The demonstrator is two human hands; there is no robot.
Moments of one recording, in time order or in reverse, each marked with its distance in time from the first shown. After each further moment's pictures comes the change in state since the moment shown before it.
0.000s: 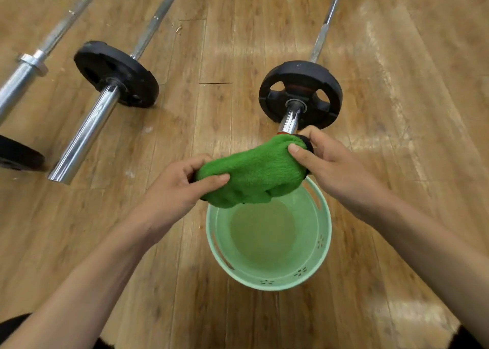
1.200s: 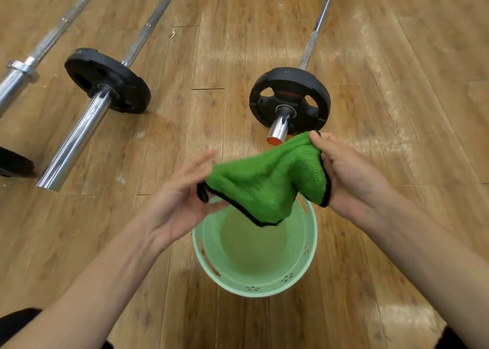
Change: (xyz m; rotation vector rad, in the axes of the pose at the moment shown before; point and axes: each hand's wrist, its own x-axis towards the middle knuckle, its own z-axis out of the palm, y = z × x) left_hand 0.016 -0.005 0.022 -0.822 -0.107 -0.317; right_hand -0.008 -0.008 -0.018 0.738 0.176 0.283
